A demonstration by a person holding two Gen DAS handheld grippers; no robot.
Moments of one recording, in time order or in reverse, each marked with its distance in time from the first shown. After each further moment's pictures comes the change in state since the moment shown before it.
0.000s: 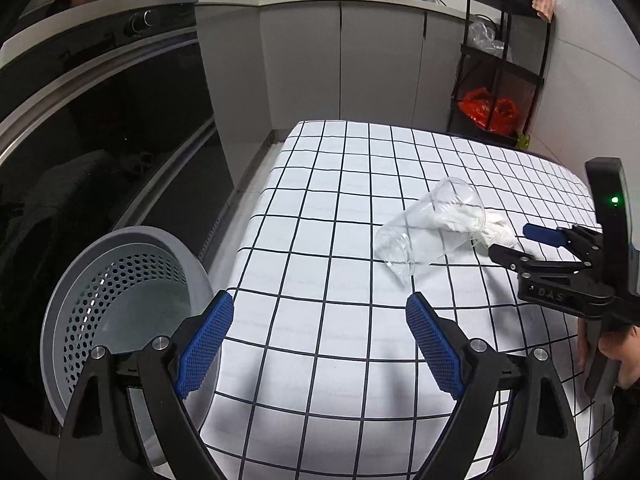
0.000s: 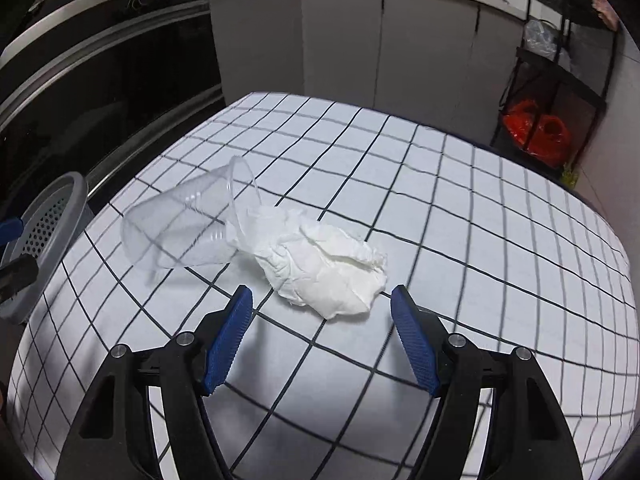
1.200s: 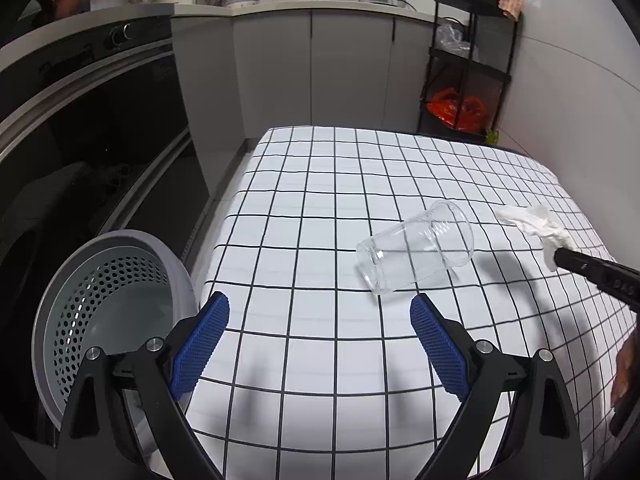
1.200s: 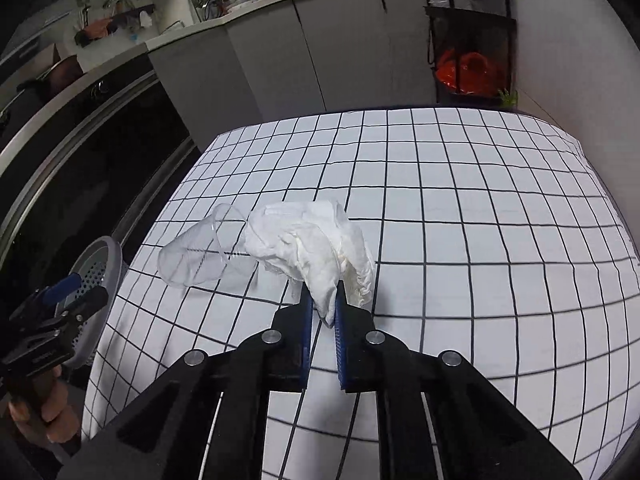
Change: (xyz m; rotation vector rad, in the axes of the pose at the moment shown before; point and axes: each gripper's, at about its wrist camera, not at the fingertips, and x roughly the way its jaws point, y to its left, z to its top) left arm -0.023 -0.012 -0.015 0.063 -0.033 -0.103; right arm -0.127 -0.030 -0.078 0.400 -0.085 0.035
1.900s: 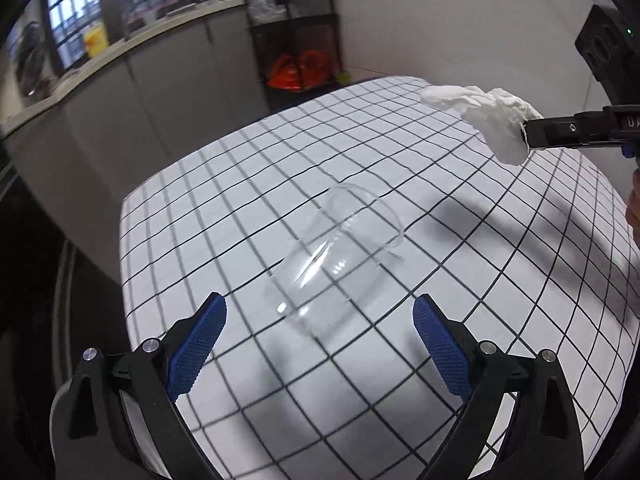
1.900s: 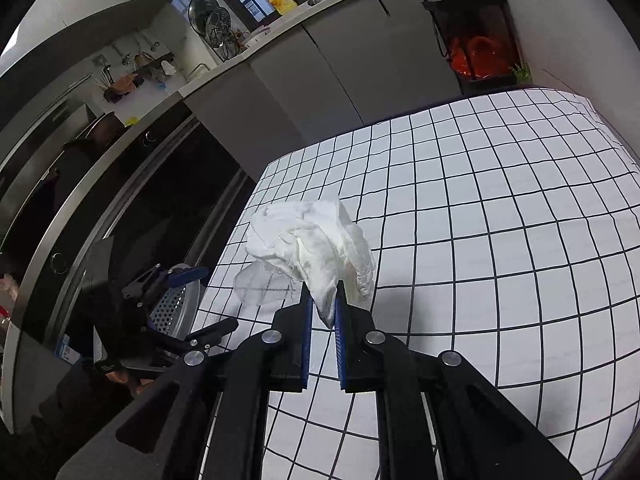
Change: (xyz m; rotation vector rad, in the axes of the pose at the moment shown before) left arm 0.034 -0.054 0.009 0.582 0.021 -0.351; right arm -0.039 -0.014 -0.006 0.131 -0.030 0.250
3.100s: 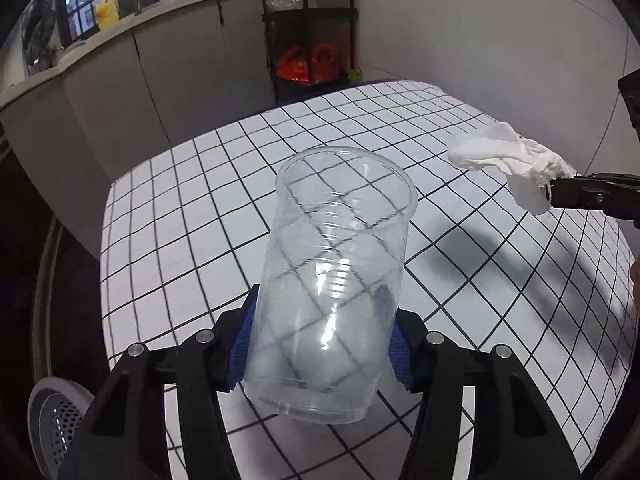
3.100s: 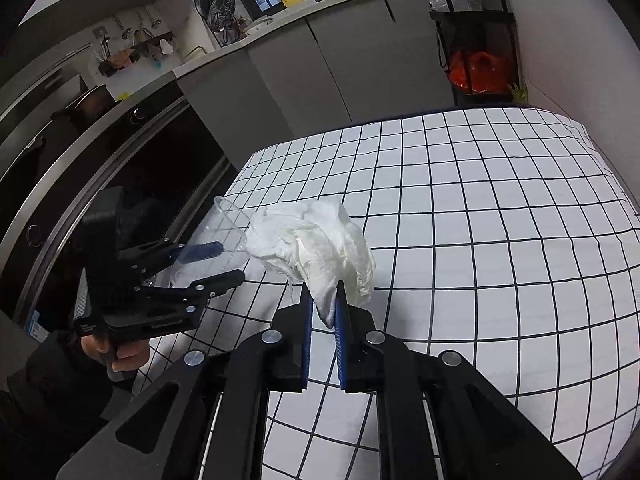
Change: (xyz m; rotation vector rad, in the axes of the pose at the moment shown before) left arm 0.005 0.001 0.011 -0.123 0.019 0.001; right arm 0.006 0.009 -0.006 -0.117 -0.001 -0.115
